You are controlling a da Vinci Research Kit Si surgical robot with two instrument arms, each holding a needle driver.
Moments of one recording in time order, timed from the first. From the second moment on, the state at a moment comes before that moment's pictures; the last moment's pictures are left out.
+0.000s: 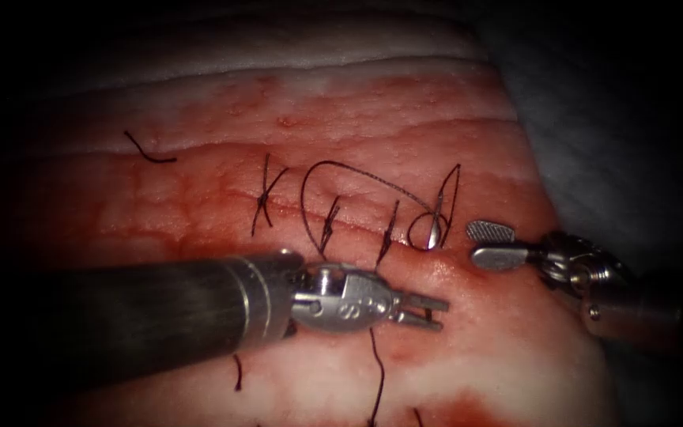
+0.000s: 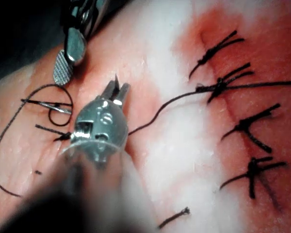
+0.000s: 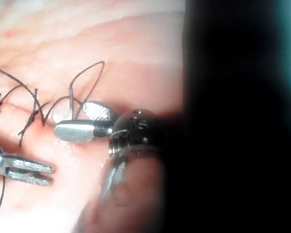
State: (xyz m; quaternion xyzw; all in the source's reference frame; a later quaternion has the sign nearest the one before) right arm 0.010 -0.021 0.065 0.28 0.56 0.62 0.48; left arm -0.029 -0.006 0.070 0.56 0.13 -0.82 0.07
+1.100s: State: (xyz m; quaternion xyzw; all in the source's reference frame) right arm 0.010 -0.022 0.065 0.28 0.56 0.62 0.48; left arm -0.026 -0.004 0.061 0.49 0.56 -0.62 -0.25
